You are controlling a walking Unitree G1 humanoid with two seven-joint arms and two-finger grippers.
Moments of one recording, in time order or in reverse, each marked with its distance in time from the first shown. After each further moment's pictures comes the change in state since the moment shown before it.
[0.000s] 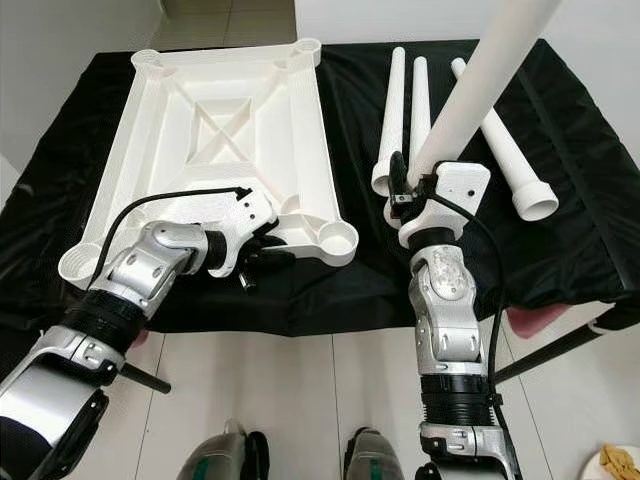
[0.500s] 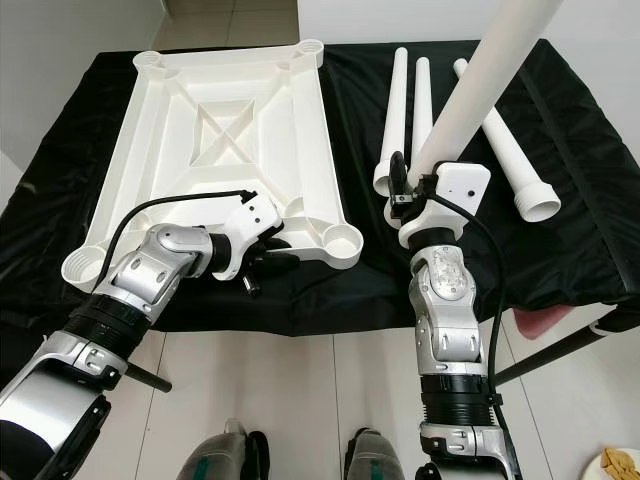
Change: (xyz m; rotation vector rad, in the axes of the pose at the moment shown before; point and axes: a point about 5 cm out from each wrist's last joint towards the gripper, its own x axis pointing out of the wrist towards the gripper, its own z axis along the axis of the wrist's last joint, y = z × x) left arm 0.006 -0.005 0.003 0.021 0.009 -0.014; right arm 0.000 0.000 0.000 -0.002 -0.002 -0.002
